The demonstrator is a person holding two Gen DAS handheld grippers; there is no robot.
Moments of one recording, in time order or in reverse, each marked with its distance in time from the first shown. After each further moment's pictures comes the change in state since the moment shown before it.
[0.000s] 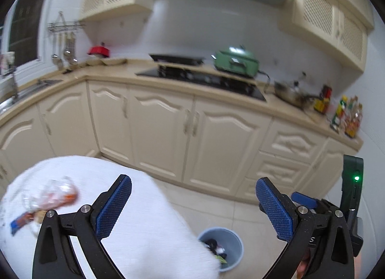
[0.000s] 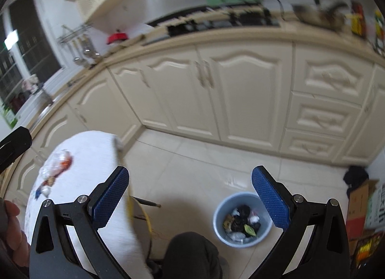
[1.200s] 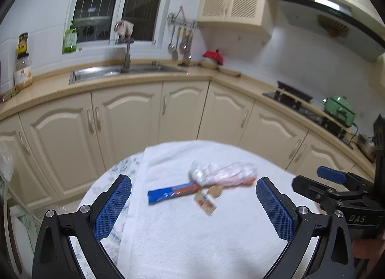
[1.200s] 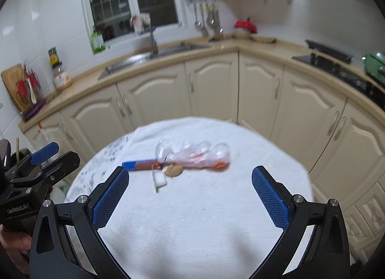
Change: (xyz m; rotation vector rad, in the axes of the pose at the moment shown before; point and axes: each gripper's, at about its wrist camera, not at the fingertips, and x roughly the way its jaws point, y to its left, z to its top) left arm -0.194 0.146 -0.093 -0.307 -0.070 0.423; right arm 0.023 0.318 -0.036 -0.514 0.083 0.392
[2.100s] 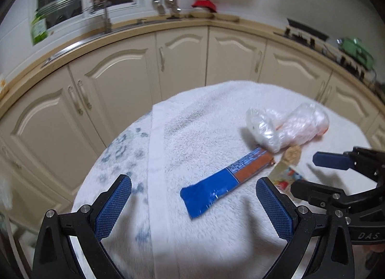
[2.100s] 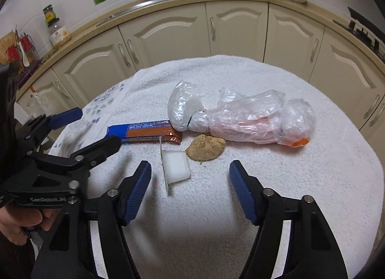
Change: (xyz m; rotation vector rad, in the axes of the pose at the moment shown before) left arm 0.228 0.036 0.032 0.201 0.258 0.023; right arm 0.156 0.037 -0.031 -0.053 0.257 0.055
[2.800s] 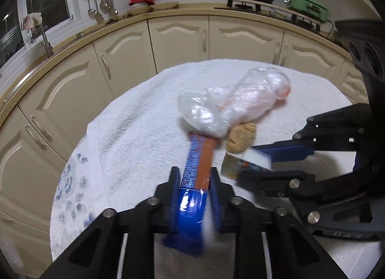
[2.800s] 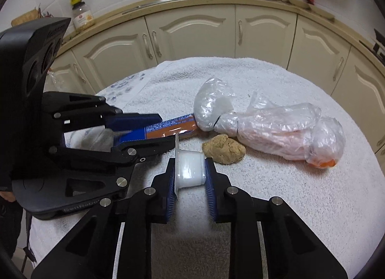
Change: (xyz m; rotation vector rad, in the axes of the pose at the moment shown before) left arm 0.070 -0.039 0.014 0.273 0.058 -0.169; right arm 0.014 0.010 -0.003 -0.132 -0.006 0.096
